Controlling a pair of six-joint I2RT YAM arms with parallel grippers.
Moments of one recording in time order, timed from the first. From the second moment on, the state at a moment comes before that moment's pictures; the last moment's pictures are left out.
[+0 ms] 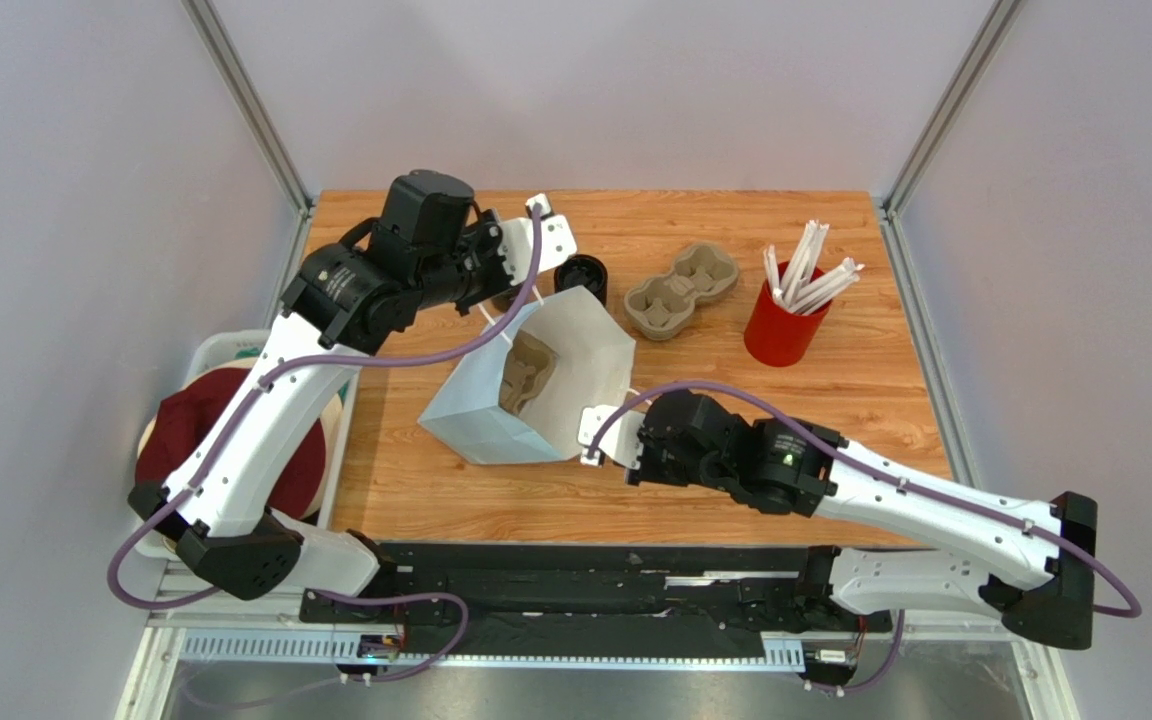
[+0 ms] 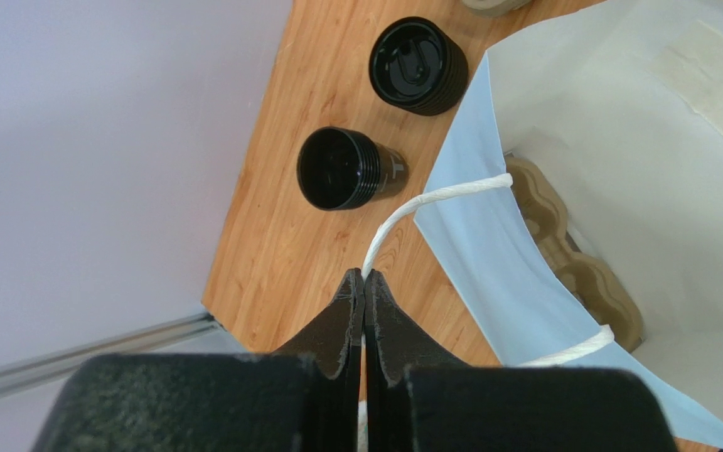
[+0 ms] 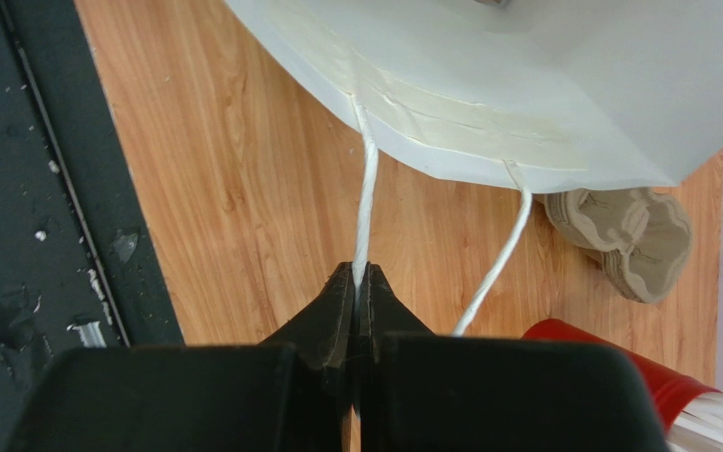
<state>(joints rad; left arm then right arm) -0.65 1.38 1.82 -1.03 -0.03 0.71 1.16 1.07 1.00 -0.69 0.19 -0.44</state>
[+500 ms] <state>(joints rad) -0.77 1.39 1.82 -1.22 0.08 0.83 1.42 1.12 0.90 -0.66 0.13 -0.39</state>
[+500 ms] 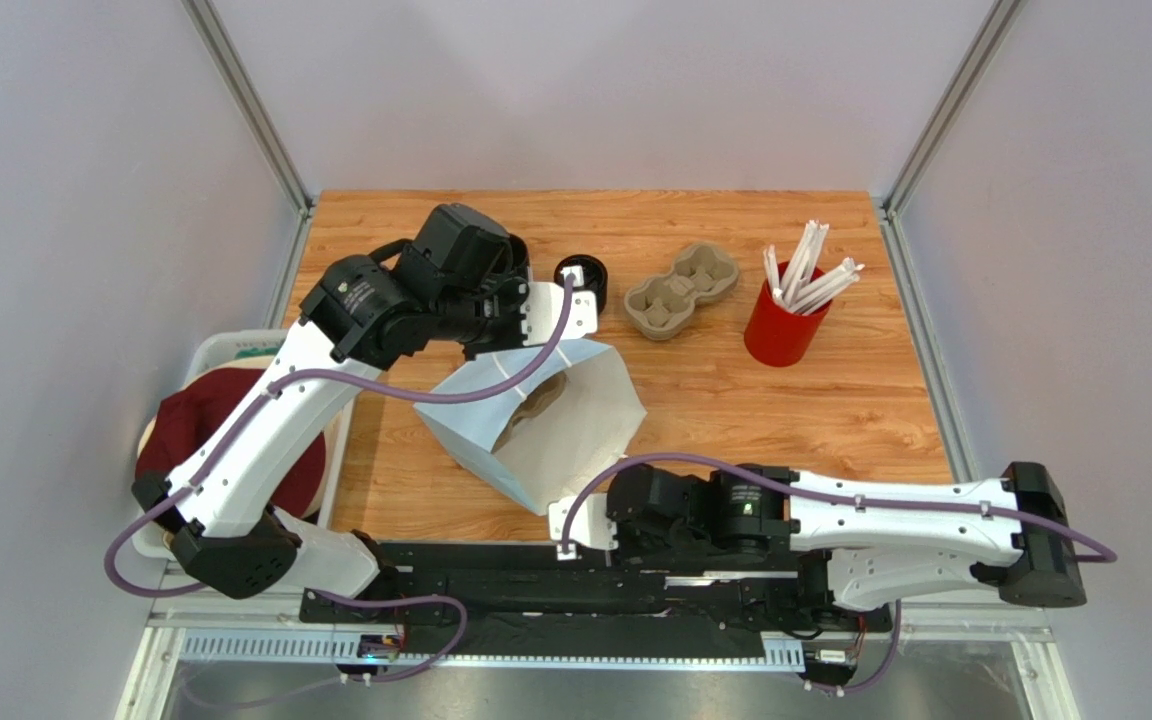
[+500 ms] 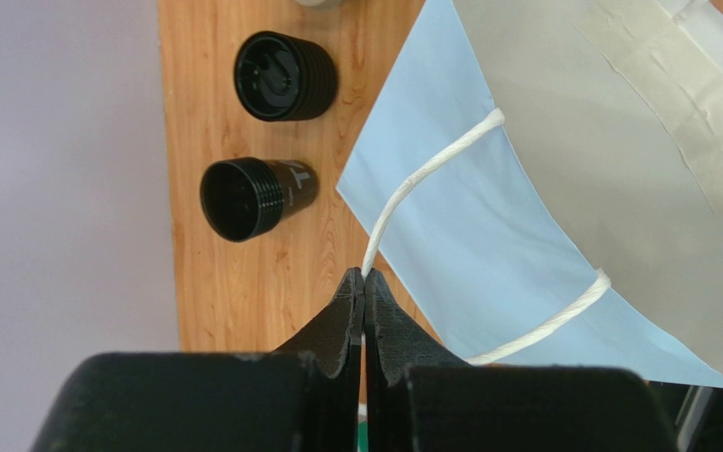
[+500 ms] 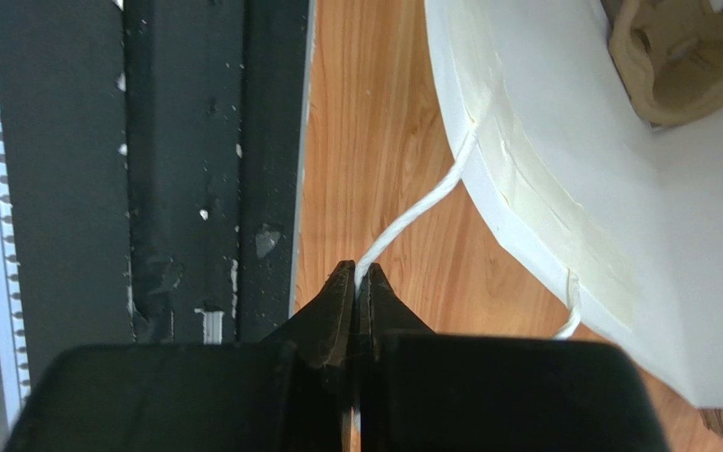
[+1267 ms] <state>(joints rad) -0.74 1.42 1.86 -1.11 -0.03 0.74 1.18 1.11 1.09 -0.53 0.33 -0.44</state>
